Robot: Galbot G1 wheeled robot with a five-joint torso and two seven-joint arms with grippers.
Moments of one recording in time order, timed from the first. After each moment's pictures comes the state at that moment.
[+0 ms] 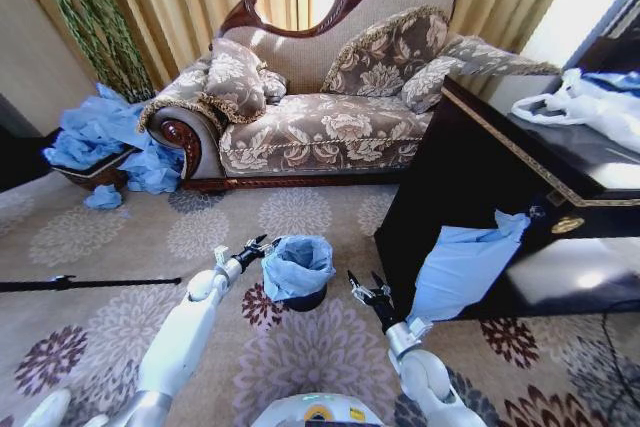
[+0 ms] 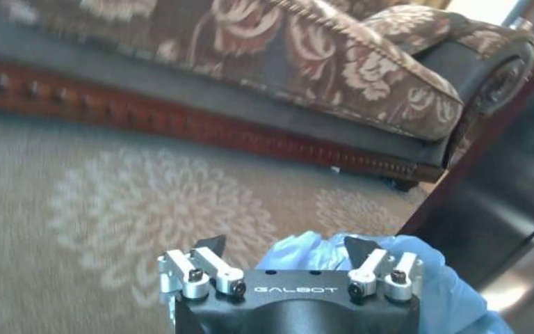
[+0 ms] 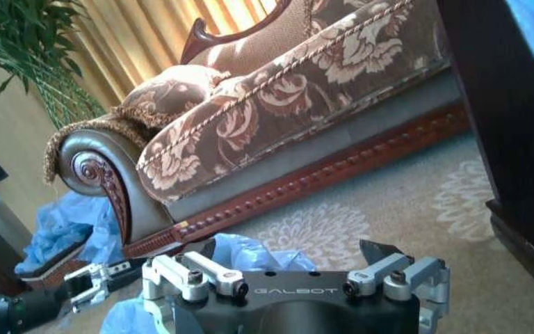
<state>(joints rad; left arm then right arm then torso) 0.89 -1.17 -0.43 -1.30 -0.61 0.28 0.50 -1.40 1.27 0.32 1.76 0.67 0.10 -0.19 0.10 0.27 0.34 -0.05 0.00</state>
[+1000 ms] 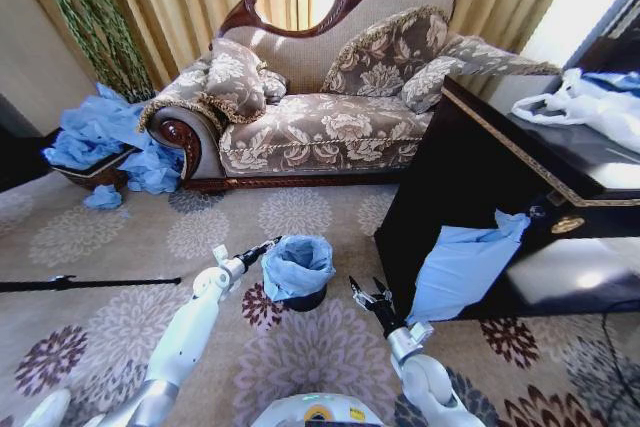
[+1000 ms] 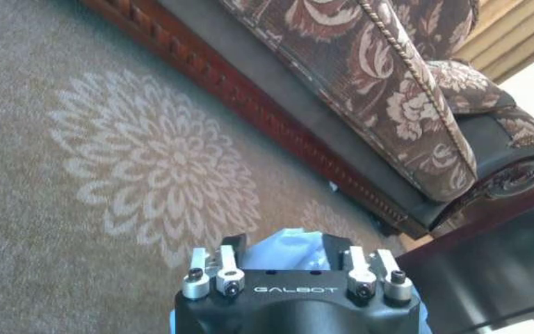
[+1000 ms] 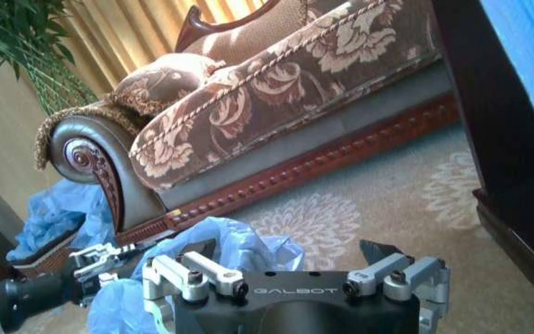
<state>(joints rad) 0.85 -1.20 -0.42 -1.23 -0.96 0.42 0.37 -1.41 1.26 0.32 1.73 0.66 0.11 -0.20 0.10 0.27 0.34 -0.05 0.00</state>
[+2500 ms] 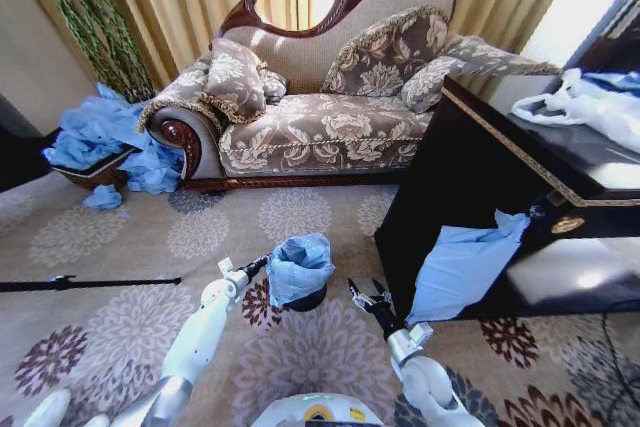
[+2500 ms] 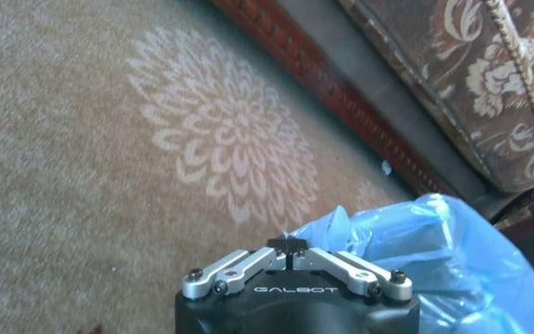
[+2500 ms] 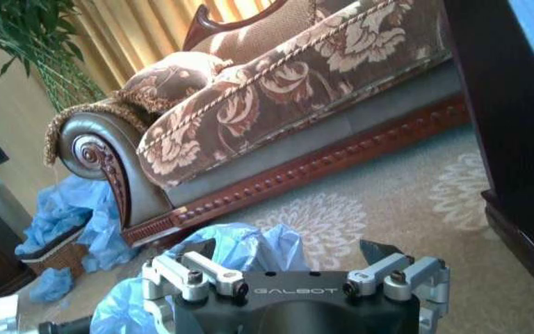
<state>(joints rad) 0.82 -1.27 -0.42 -1.00 -0.87 0.34 0.40 -1.42 1.27 0.32 1.73 0.63 0.12 -0.21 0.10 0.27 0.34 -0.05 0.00</state>
